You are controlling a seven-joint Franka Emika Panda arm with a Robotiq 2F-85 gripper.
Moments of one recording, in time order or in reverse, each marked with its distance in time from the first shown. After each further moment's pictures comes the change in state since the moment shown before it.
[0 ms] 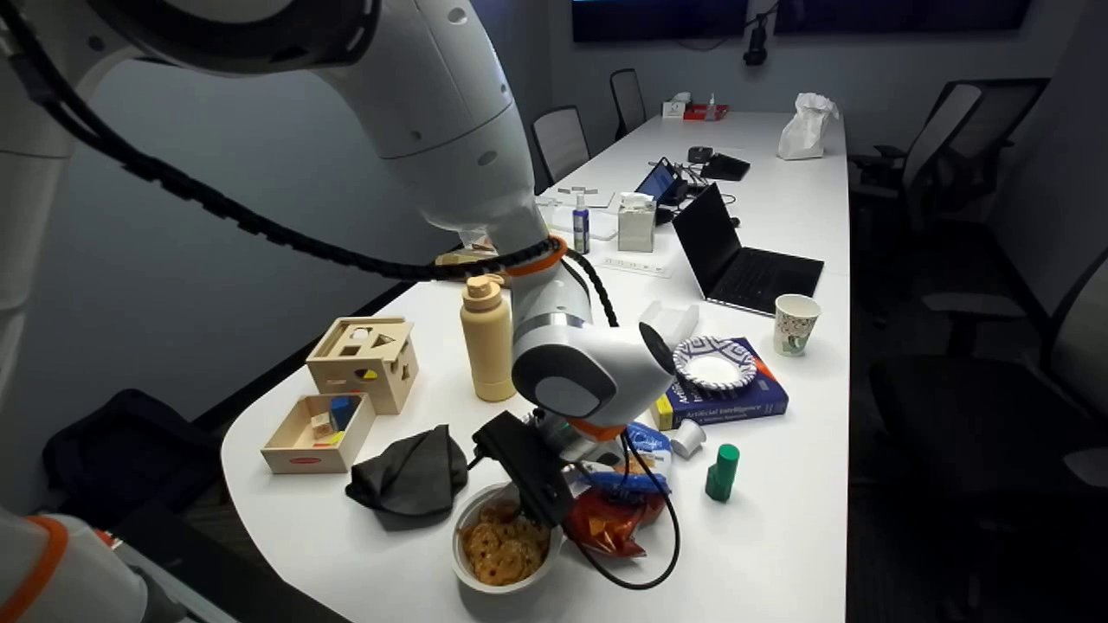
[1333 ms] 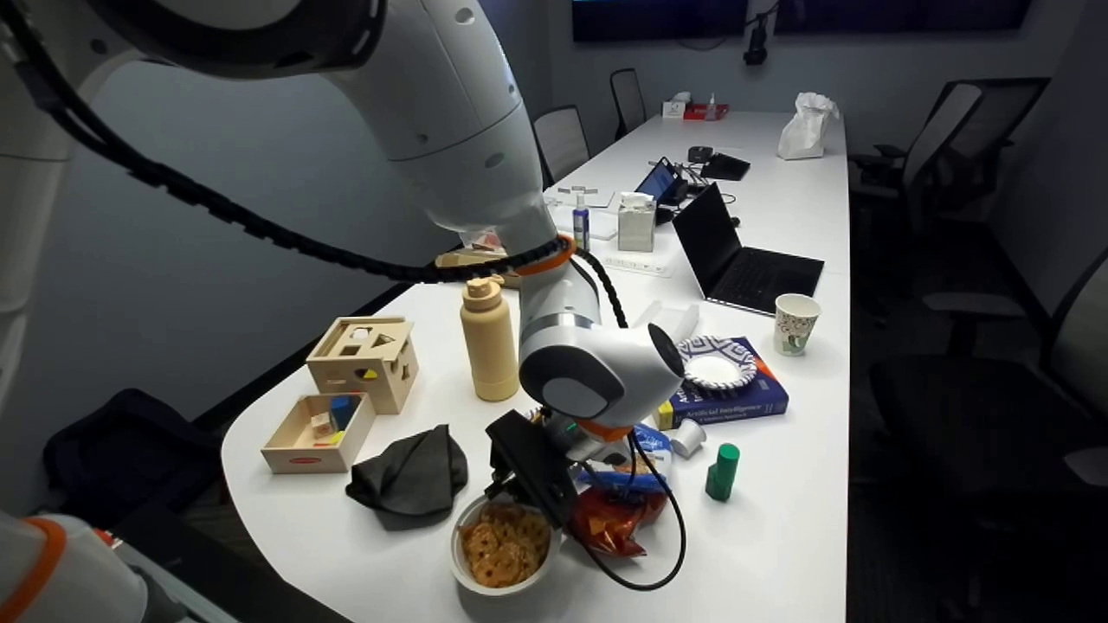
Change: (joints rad) arm -0.031 0.004 0.015 0.019 0.005 -0.009 0.000
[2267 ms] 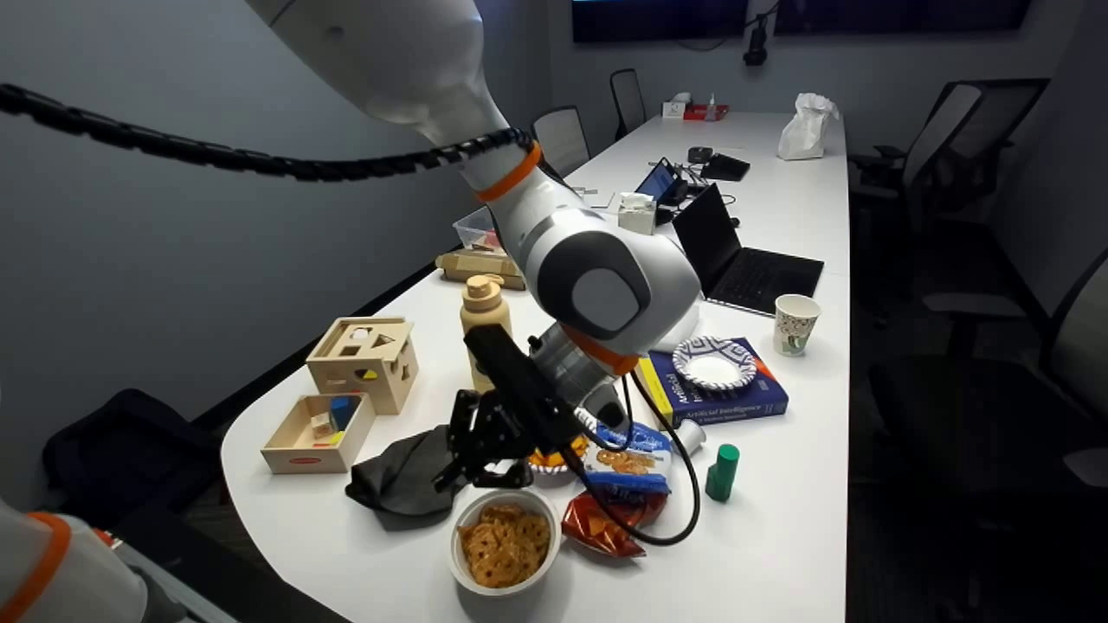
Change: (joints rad) arm 0.078 -0.301 -0.142 -0.056 -0.381 -0.473 0.339
